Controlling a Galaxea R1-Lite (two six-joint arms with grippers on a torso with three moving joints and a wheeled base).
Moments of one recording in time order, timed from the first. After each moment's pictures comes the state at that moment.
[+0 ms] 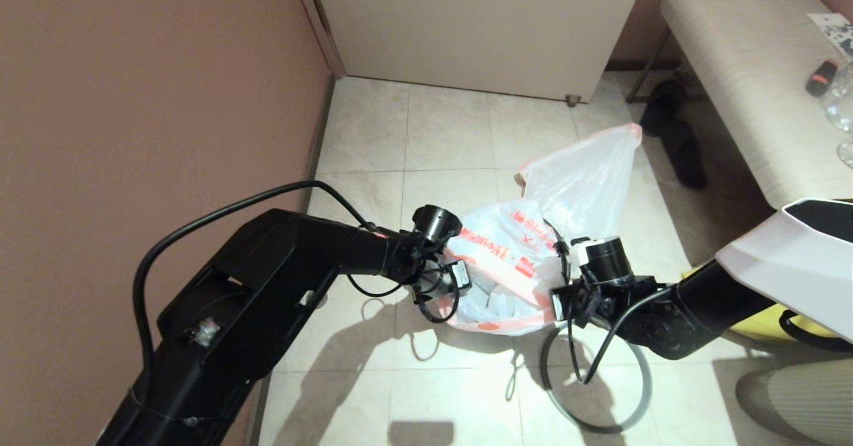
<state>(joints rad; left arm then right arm) -0.56 2.52 -1.89 0.22 0.01 -0.63 0.42 2.20 -1.02 -0.52 -0.29 0.10</state>
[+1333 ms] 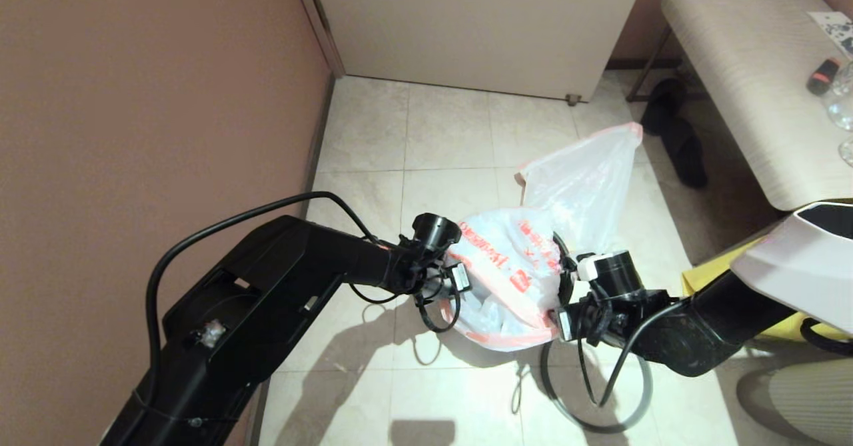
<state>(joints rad) -0.55 2.54 -1.82 0.08 0.05 -0.63 0.42 2.16 -0.93 -0.53 -0.25 0.11</state>
